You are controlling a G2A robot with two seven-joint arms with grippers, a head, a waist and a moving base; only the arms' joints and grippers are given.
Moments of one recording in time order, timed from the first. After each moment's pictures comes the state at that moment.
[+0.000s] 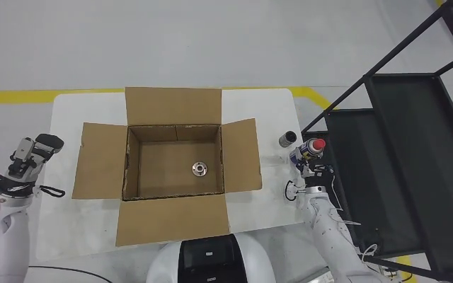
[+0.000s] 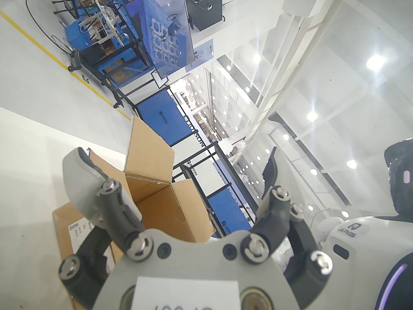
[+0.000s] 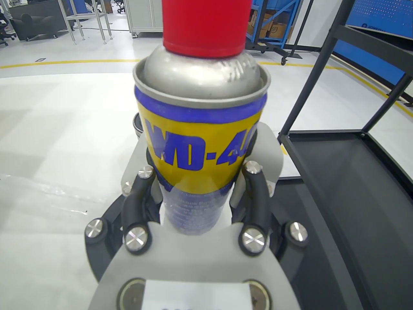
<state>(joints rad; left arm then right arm) 1.39 -0.97 -1.78 -1.23 -0.65 -0.85 -0.90 -1.30 -1.37 1.61 -0.70 -1.41 -0.18 -0.84</state>
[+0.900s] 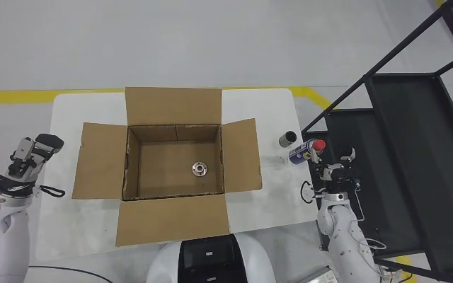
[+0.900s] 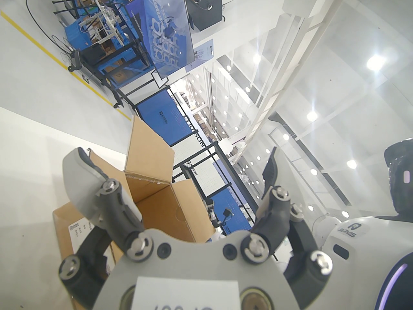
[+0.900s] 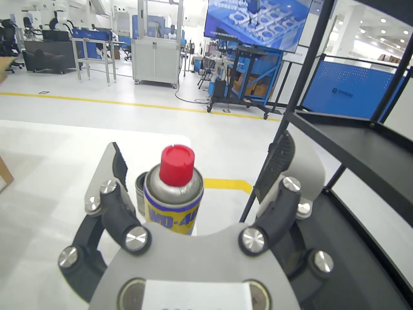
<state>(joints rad) 1.39 -0.97 -1.78 -1.23 -0.65 -0.85 -0.90 -1.61 -1.33 1.71 -1.27 -1.40 -0.14 -0.88</state>
